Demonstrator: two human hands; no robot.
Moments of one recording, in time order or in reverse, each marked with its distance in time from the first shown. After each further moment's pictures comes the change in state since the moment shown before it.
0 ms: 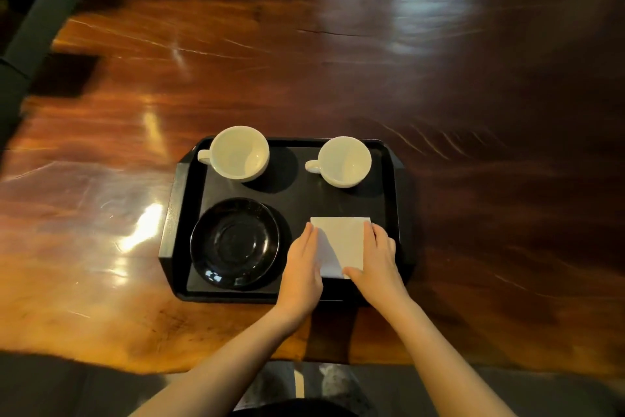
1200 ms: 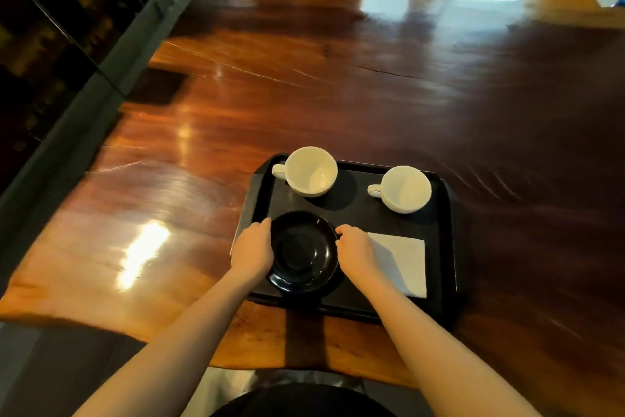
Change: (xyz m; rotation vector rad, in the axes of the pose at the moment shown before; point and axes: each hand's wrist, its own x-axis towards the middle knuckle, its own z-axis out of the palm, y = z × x) left_hand 0.022 -0.088 -0.160 0.440 0.135 -0.223; right_hand 0.037 -0.132 0.047 -0.076 -0.084 -0.015
